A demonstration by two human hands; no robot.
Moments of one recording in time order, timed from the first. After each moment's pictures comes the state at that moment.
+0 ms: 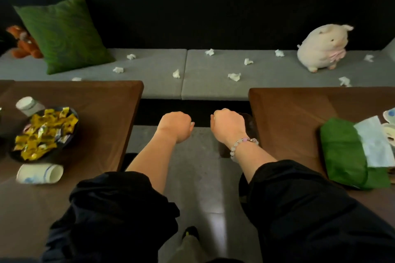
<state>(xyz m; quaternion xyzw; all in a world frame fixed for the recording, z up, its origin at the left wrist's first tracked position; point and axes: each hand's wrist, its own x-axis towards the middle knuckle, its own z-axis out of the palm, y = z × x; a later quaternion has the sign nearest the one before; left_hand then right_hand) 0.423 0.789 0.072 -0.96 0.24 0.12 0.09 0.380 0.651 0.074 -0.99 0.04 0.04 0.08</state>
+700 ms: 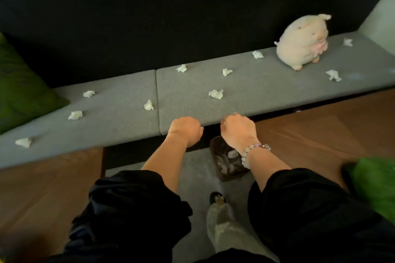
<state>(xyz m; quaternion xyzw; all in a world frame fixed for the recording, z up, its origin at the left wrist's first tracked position) 0.656 0.659 0.039 -0.92 0.33 0.18 0.11 0.580 0.537 0.032 -0.97 0.20 0.07 0.11</state>
